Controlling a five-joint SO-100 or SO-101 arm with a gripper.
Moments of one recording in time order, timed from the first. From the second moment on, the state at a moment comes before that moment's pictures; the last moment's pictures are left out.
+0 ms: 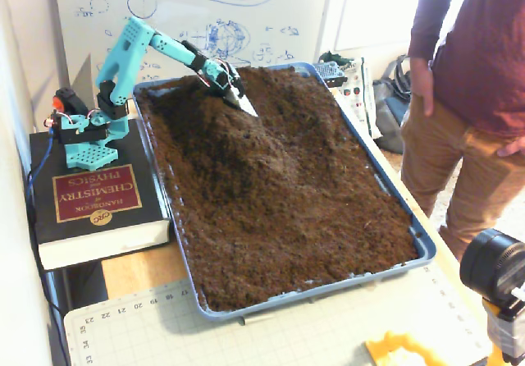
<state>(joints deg) -22.2 59.2 103.0 6.1 9.8</state>
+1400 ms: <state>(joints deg) 1.8 40.1 80.9 6.2 -7.0</state>
